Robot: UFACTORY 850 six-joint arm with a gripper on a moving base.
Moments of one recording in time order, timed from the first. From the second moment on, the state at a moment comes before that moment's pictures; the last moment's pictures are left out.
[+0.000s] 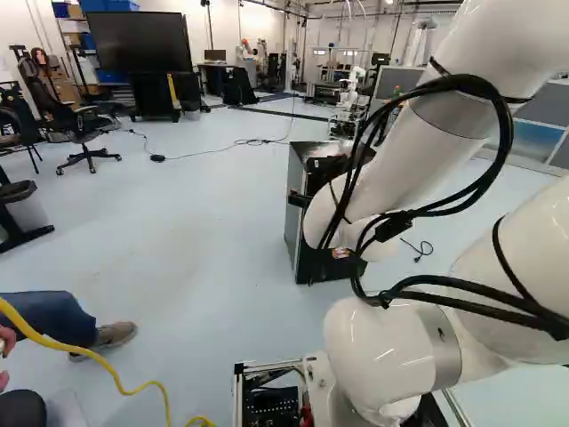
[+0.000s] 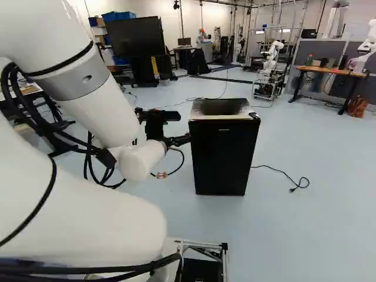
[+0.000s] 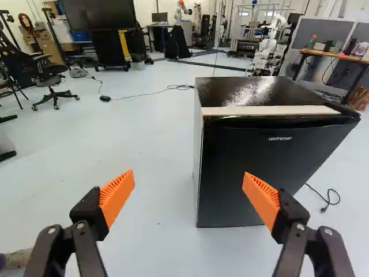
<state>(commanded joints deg) 0.5 15.9 -5.1 0.6 50.0 0.0</state>
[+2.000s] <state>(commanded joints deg) 14.9 -11.9 -23.3 24.1 59.5 0.0</state>
